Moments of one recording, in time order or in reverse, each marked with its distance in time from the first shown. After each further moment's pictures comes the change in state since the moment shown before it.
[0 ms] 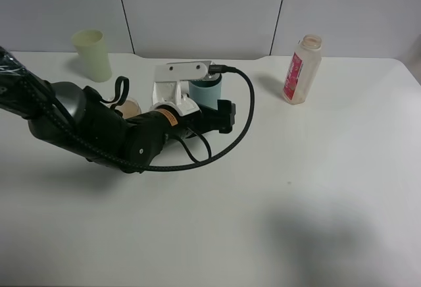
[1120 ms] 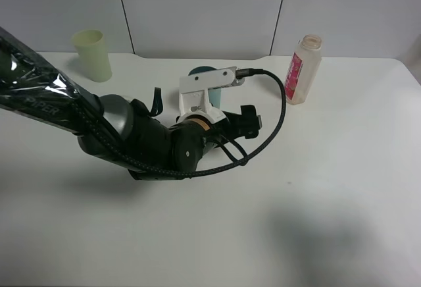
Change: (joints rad) left arm -0.139 0.087 -0.159 -0.391 0.061 0.123; right arm 0.000 0.000 0.000 -0.002 0.000 0.006
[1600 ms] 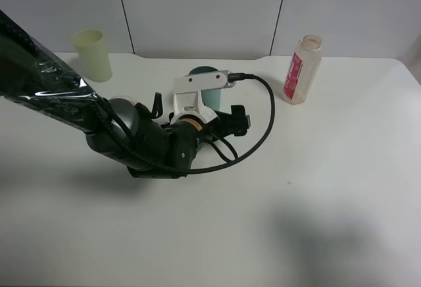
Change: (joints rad) left arm 0.043 0.062 -0.002 0.045 -0.077 0.000; right arm 0.000 0.000 0.000 -0.038 0.000 0.045
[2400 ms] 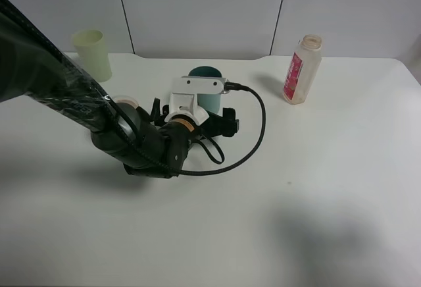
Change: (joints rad) left arm 0.071 0.069 -0.001 0.122 -0.095 0.081; right arm 0.000 0.000 0.000 -0.013 0.000 0.008
